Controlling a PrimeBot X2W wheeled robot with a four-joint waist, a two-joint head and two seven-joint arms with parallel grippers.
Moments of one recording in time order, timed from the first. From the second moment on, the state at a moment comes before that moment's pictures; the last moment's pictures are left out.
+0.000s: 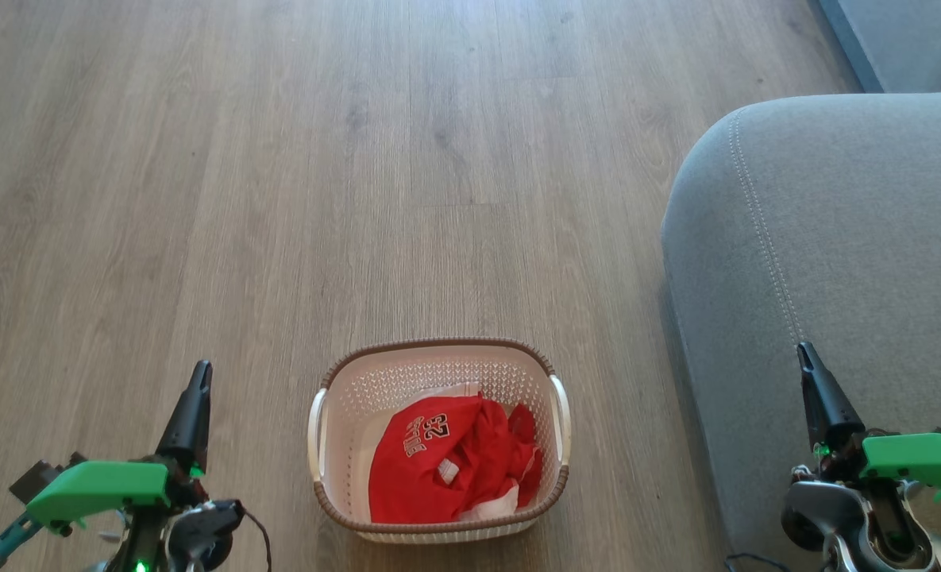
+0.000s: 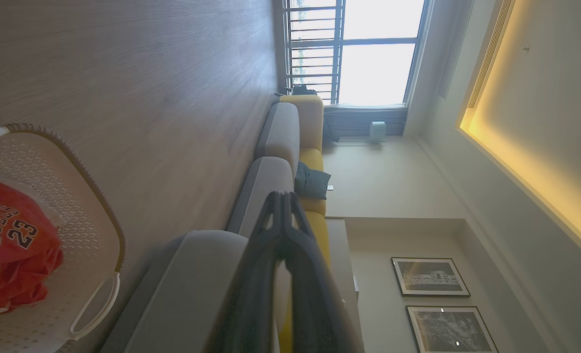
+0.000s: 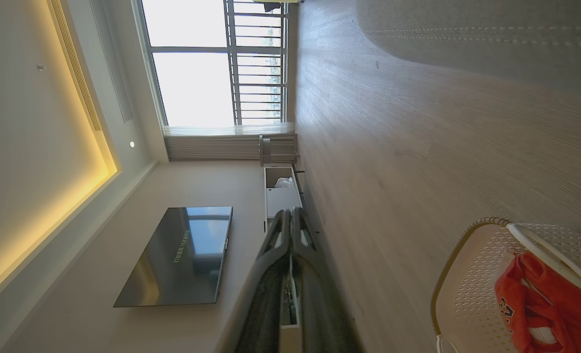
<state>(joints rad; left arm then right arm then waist) -0.06 0.04 0.08 0.28 -1.61 -0.12 0.11 -0.05 -0.05 -0.13 0.28 1.62 0.13 0.11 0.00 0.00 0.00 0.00</state>
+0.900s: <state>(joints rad) -0.06 0.04 0.08 0.28 -1.61 -0.12 0.11 -0.05 -0.05 -0.13 0.28 1.62 0.13 0.11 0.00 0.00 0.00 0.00</state>
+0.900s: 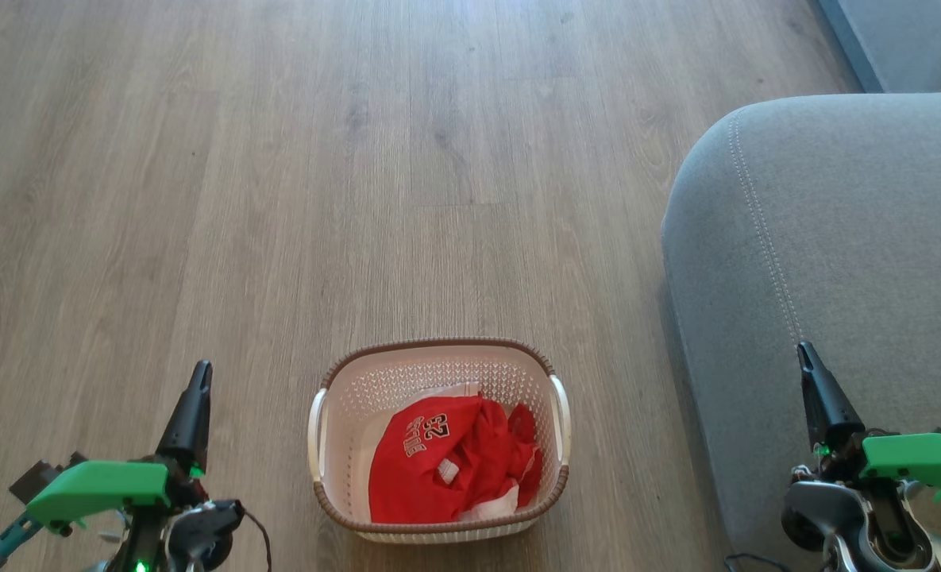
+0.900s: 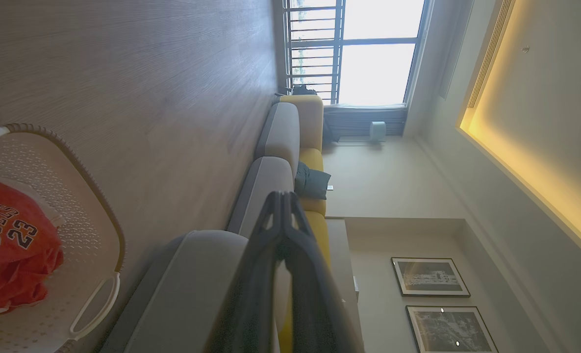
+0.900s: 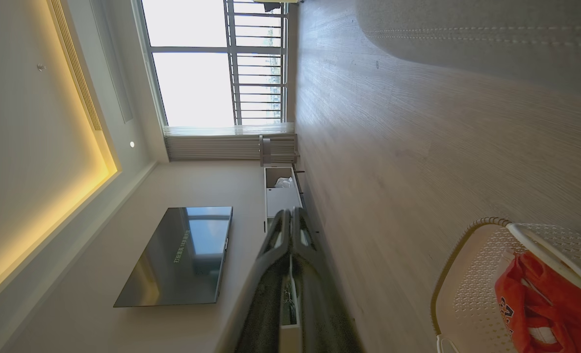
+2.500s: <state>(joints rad) -0.04 0.03 0.17 0.22 -1.49 -0.12 0.00 -0.05 -0.04 -0.13 0.19 1.31 0.13 0.00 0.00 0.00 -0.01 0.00</state>
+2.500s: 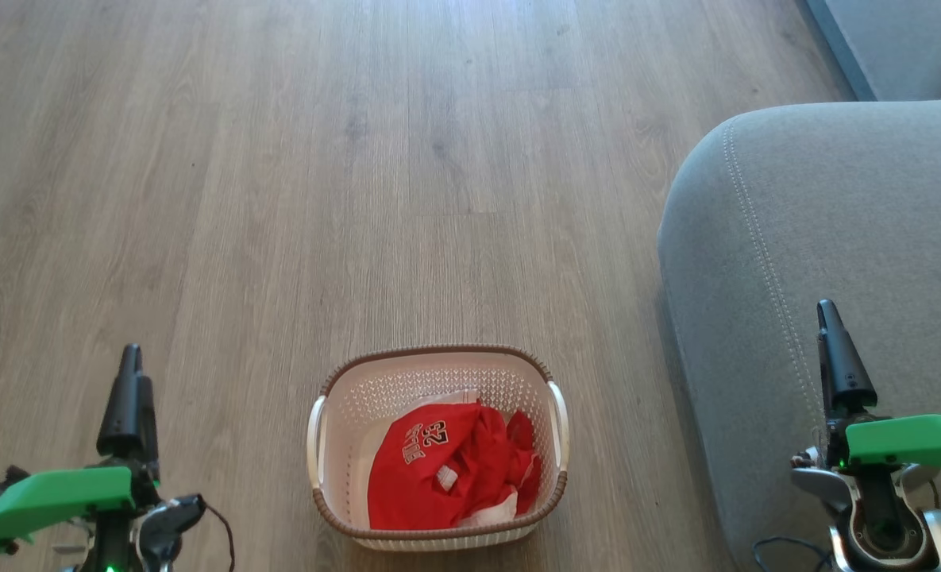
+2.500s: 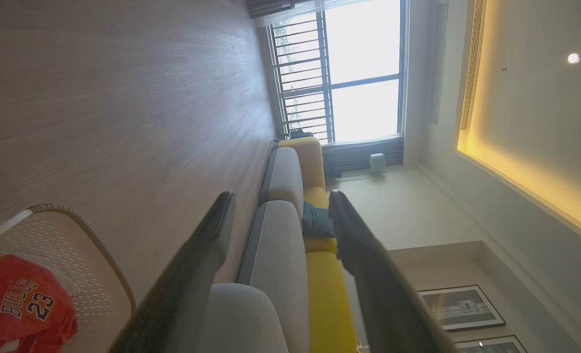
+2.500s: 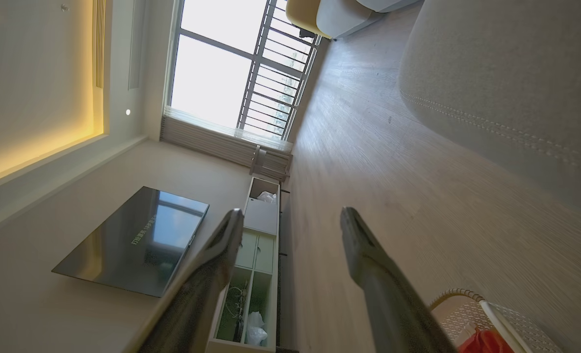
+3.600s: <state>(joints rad) -0.07 0.03 -0.01 -0.06 -0.86 0.17 -0.09 -0.10 -0.04 -0.06 -0.01 0.72 0.13 -0.09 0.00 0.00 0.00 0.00</state>
